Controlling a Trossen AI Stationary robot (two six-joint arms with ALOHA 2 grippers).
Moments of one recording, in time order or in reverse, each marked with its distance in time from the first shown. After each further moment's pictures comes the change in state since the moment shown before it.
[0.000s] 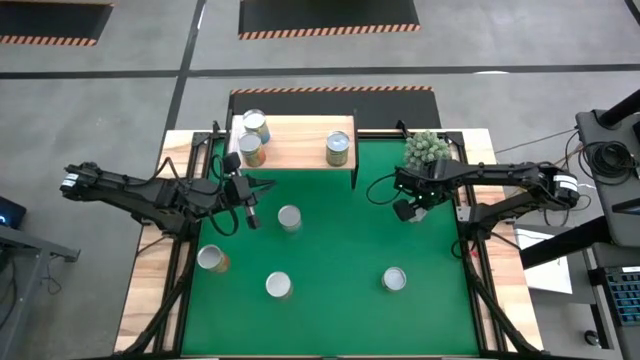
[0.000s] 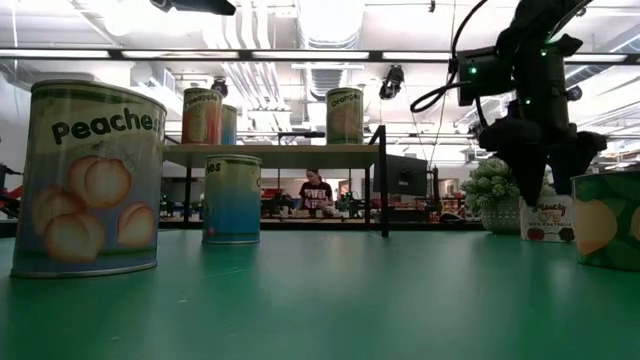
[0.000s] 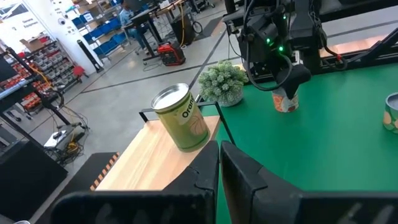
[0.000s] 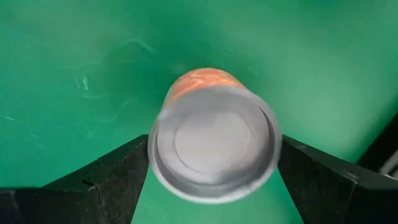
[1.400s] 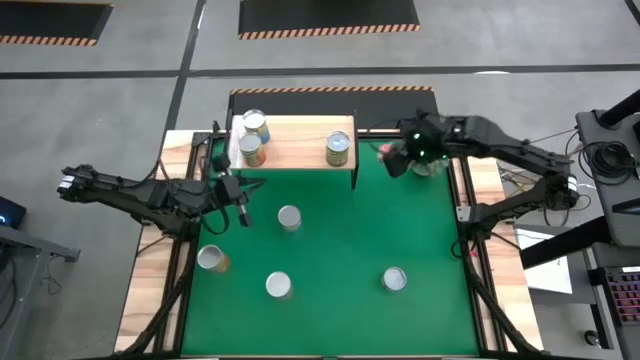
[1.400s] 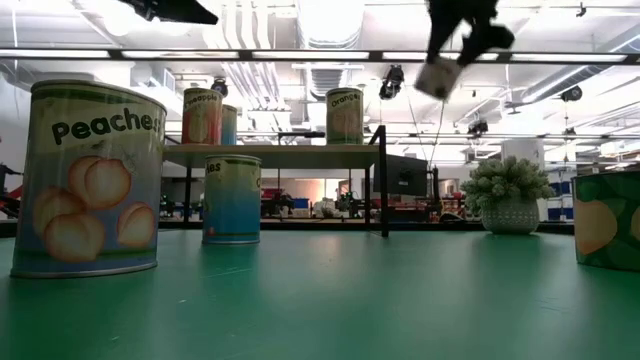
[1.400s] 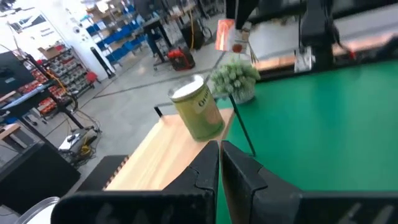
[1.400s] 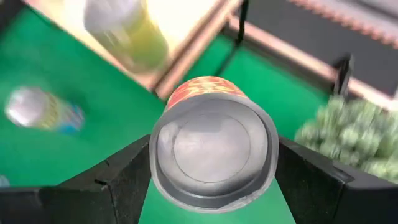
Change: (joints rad) left arm 0.000 -0.135 -0.112 0.029 -0.035 0.045; right arm 0.002 0.002 0.748 -0.161 0.232 -0.232
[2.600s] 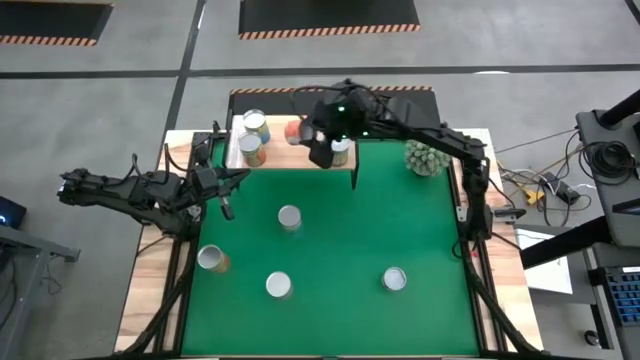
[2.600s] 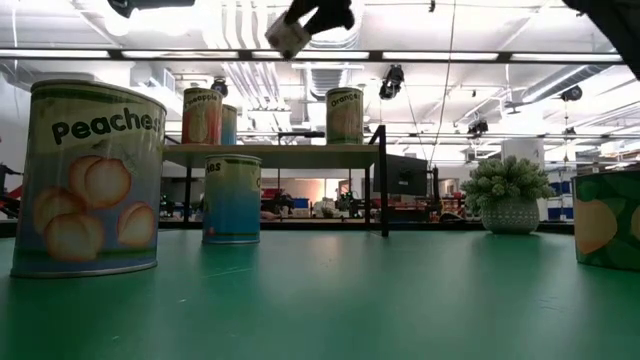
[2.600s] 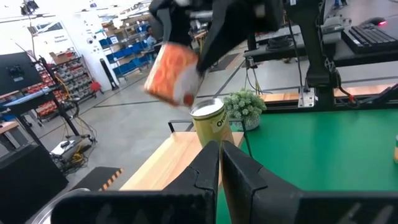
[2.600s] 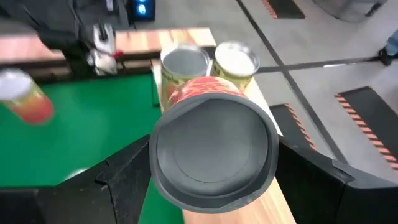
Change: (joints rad) left arm 0.000 -0.184 -0.028 -0.012 -0.002 -0.031; right arm 0.064 0.687 0.825 0.235 -0.161 -0.694
